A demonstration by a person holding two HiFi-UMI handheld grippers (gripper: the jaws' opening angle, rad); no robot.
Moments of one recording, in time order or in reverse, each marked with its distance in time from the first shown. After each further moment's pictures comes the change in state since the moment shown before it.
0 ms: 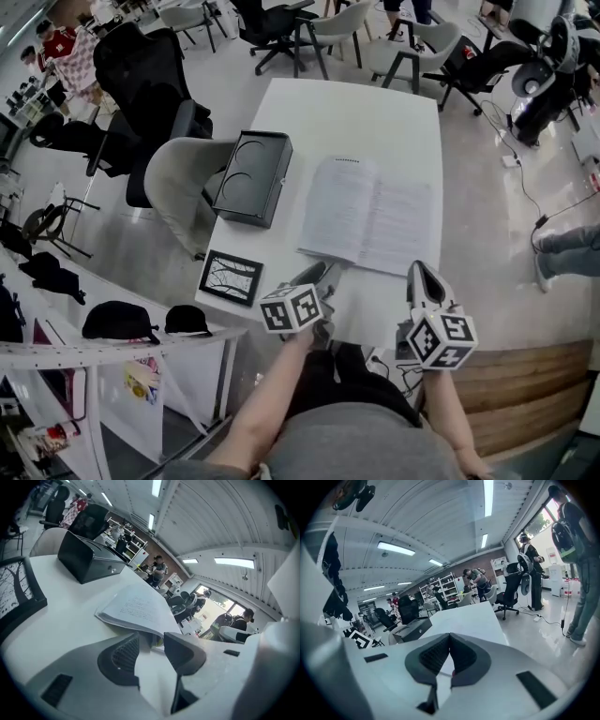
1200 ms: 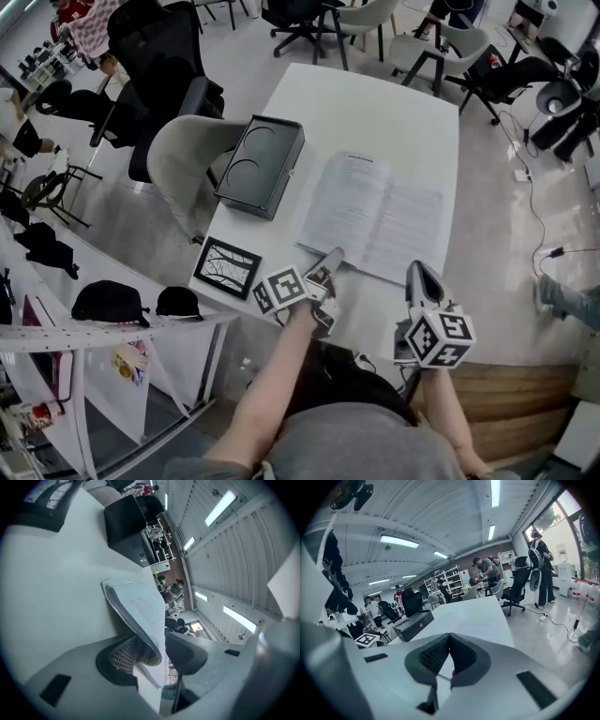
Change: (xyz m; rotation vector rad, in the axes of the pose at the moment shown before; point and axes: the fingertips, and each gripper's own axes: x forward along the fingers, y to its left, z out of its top) left arm 0.029 0.010 0.023 -0.551 -0.139 -0.165; right arm 0.036 -0.004 -0.001 -0.044 0.100 0.062
